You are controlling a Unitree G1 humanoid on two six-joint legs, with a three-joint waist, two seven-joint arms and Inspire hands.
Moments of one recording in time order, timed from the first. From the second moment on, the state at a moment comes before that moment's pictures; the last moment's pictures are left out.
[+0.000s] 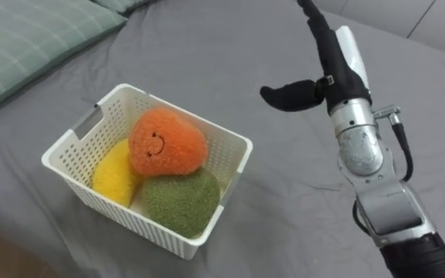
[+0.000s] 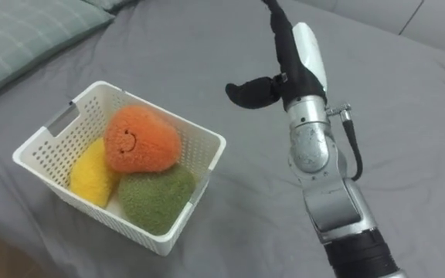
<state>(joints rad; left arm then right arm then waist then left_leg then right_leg) 0.15 0.20 0.12 1.02 0.28 0.18 0.26 -0.31 -0.31 0.15 0.03 -0.27 0.13 -0.19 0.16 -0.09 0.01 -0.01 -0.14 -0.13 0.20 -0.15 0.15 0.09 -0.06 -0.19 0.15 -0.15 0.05</state>
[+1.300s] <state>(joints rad) 0.21 0.17 0.12 1.05 0.23 0.05 0.32 0.27 -0.21 -0.14 0.91 0.31 -0.02 -0.30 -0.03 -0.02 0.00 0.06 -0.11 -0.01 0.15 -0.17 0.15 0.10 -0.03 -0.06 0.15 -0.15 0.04</state>
